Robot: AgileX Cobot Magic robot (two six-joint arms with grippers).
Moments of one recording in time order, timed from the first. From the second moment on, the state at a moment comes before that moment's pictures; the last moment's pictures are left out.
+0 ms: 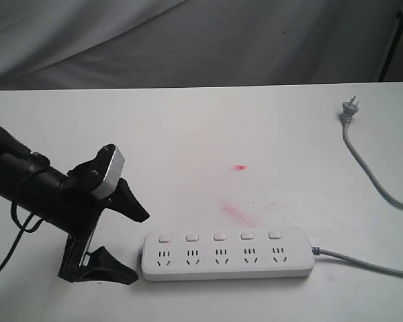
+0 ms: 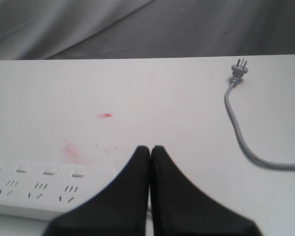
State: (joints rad) left arm -0.21 1.86 -0.85 -1.05 0.96 2.09; right arm -0.09 0.00 0.00 0.15 0.34 -0.05
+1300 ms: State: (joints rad) left arm -0.29 2.00 -0.89 -1.12 0.86 2.09; right arm -0.09 0.00 0.00 0.15 0.34 -0.05
